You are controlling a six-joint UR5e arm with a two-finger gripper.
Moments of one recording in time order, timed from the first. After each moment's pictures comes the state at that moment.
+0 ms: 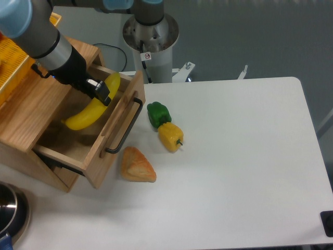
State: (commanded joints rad) arm 1.95 -1.74 -1.43 -1.58 1.91 0.46
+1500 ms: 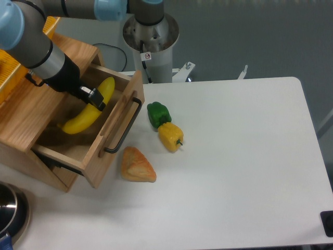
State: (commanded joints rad) arm 1.93 -1.76 -1.43 -1.58 1.91 0.45
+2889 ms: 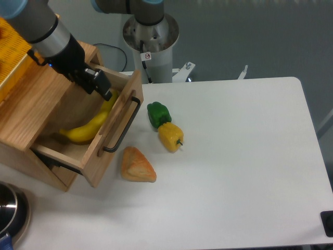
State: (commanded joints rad) arm 2.03 -1.66 -1.39 -1.56 1.89 0.52
